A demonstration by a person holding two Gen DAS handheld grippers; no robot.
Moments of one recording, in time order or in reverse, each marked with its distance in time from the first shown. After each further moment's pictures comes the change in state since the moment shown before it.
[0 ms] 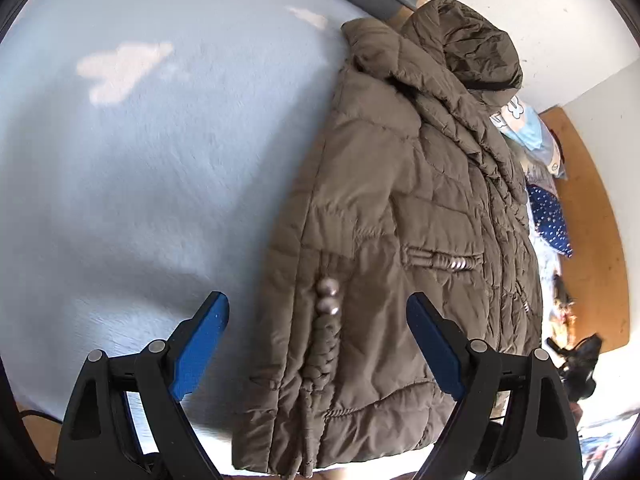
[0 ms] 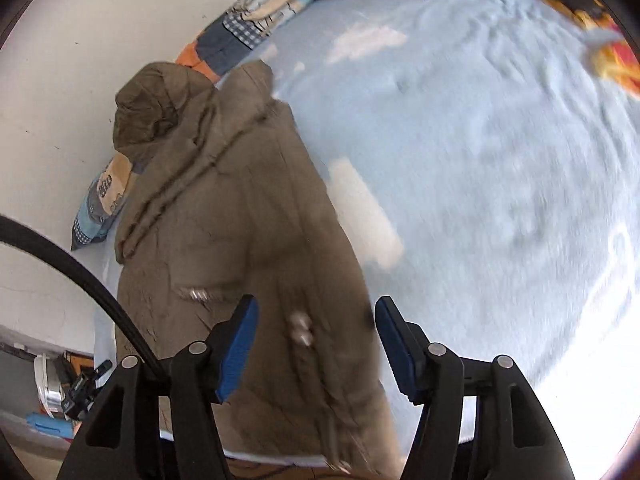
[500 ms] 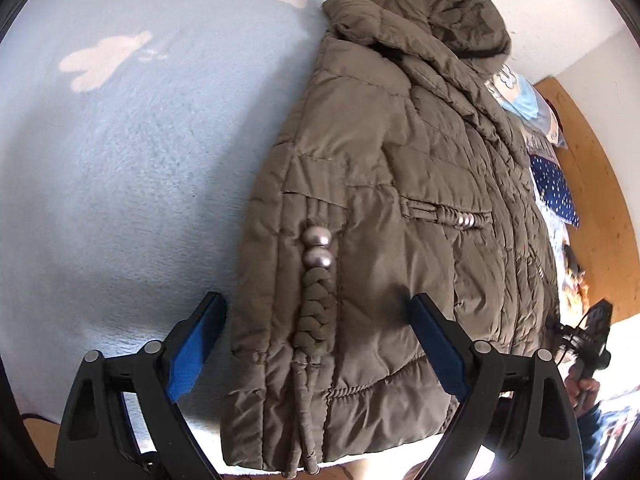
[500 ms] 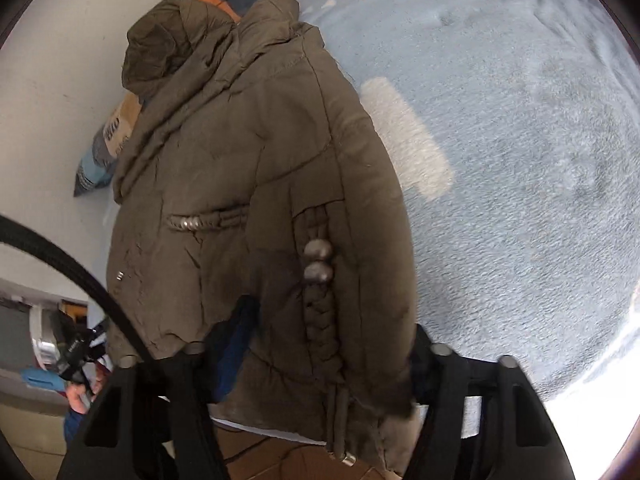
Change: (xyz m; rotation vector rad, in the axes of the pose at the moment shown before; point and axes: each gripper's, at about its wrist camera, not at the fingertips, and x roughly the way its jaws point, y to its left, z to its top) left arm 0.012 -0.016 -0.023 0.131 0.002 0.041; right arm 0.039 0.013 -0.021 -0.122 0.151 0.004
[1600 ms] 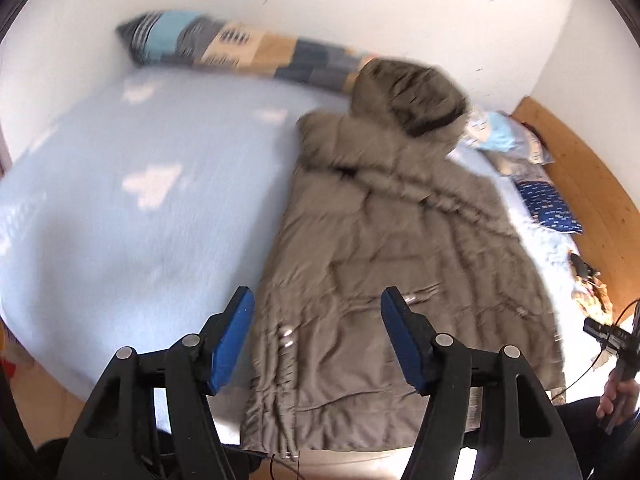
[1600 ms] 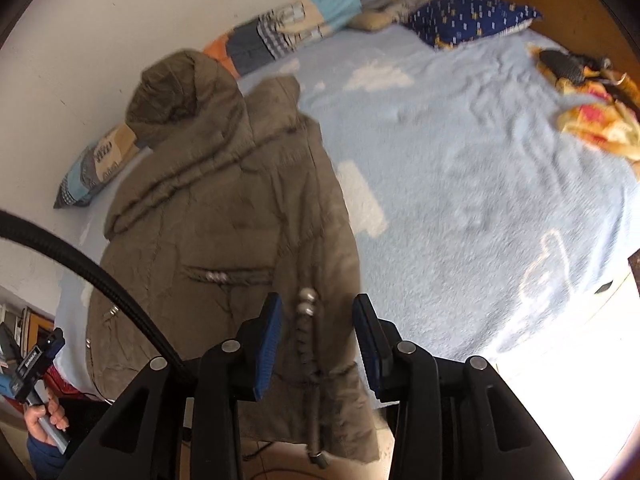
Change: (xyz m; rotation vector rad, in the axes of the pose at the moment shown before) left arm -0.126 -0.056 -0.005 0.139 -0.324 0.086; right arm -0.102 0.033 -0.030 -0.072 -0.266 -0.162
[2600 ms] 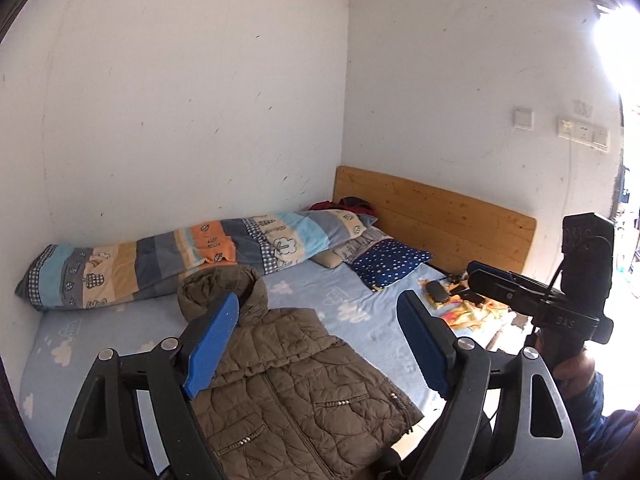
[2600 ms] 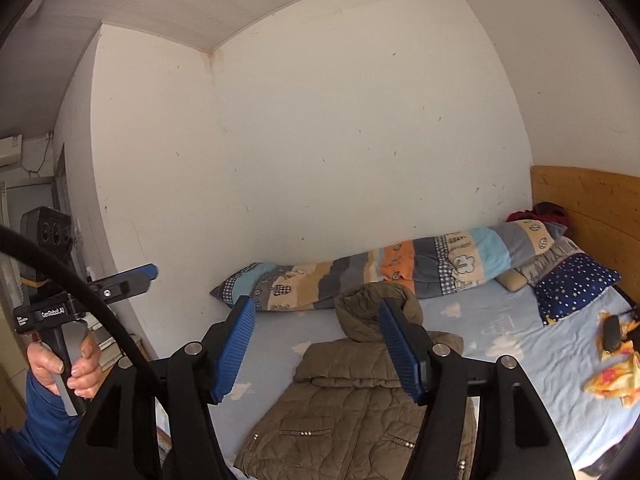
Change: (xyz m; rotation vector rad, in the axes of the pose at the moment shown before) left arm -0.278 -0.241 0.112 0.504 -0.371 -0.357; right arm -0.316 0.222 0.018 -0.389 -0.626 0.392
